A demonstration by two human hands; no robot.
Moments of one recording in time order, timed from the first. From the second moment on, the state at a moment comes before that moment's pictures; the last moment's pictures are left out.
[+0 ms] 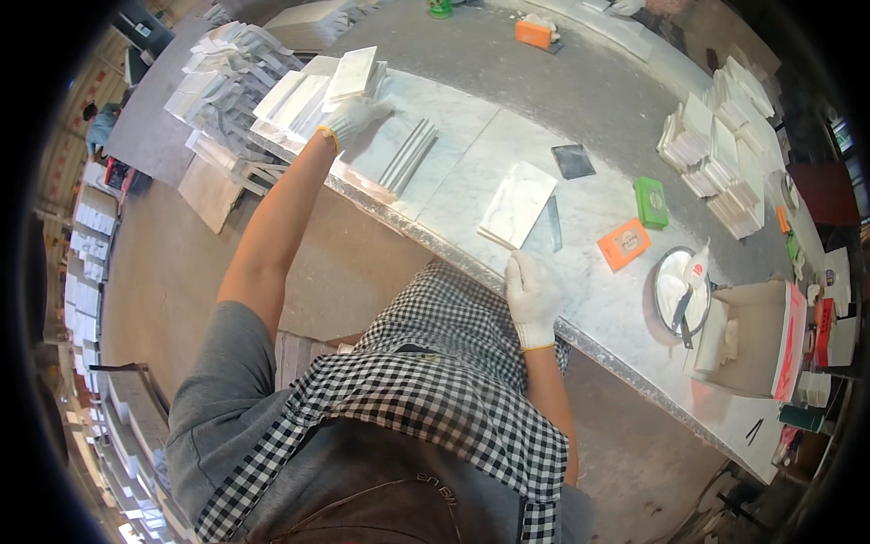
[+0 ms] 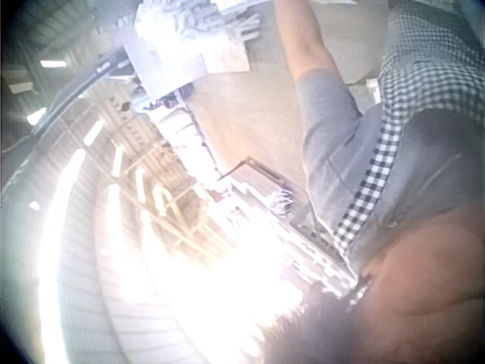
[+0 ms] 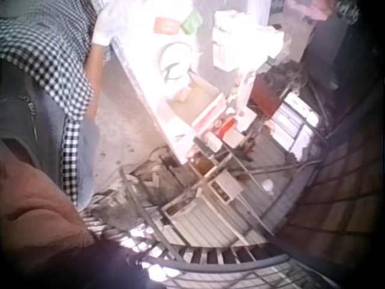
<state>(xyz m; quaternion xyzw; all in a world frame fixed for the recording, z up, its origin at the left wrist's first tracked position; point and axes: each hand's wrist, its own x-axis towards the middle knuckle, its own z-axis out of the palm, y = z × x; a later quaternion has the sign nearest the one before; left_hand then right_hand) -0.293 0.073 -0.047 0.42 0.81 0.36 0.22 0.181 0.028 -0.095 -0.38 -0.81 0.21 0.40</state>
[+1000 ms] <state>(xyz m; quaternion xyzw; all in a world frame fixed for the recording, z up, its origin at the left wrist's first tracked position) -0.063 0.022 -0.035 0.51 0.72 0.36 0.31 0.186 0.051 -0.105 -0.47 -0.52 0.61 0.37</state>
